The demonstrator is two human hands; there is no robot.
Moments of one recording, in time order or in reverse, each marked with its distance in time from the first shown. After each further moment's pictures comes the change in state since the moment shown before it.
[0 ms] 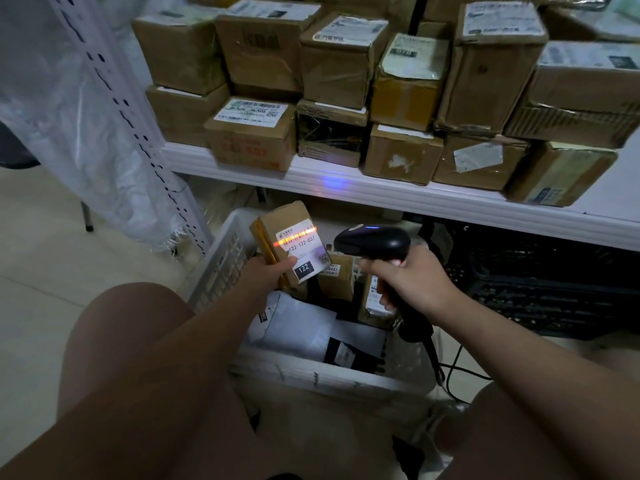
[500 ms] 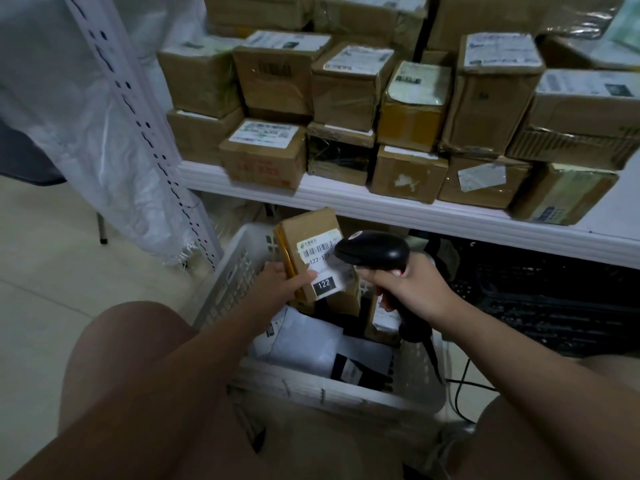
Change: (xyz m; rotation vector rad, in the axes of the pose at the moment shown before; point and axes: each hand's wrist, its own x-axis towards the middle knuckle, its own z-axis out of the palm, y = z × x) left_hand -0.054 0.033 0.007 0.003 -0.117 0.203; right_hand 0.005 -0.007 -0.001 0.058 -0.052 -0.122
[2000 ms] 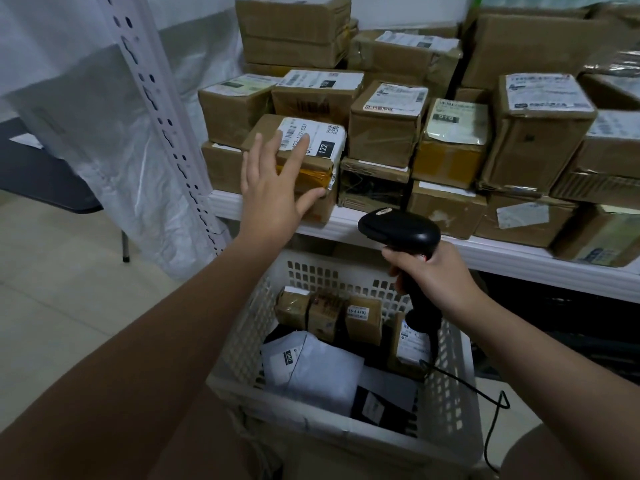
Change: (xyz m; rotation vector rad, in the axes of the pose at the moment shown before) left_hand 0.049 0.136 -0.058 1.036 0.589 0.738; right_hand 0.045 -0.047 0.007 0.068 0.082 -0.120
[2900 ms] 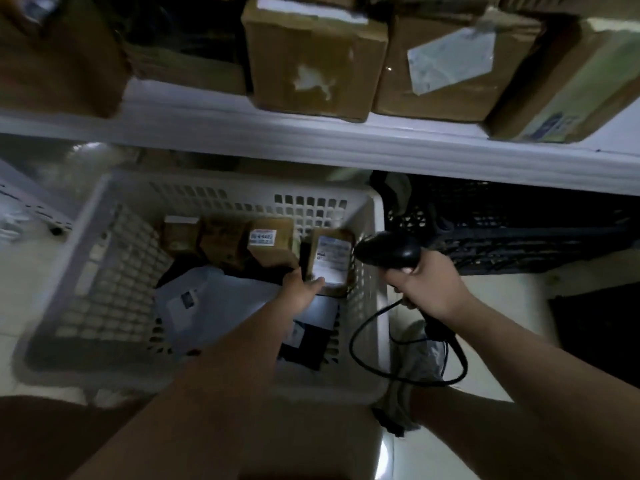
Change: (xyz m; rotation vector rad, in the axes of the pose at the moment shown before) left_hand -0.192 0.096 0.309 -0.562 -1.215 -0.844; right_hand -0.034 0.196 -0.113 -0.430 0.086 0.522
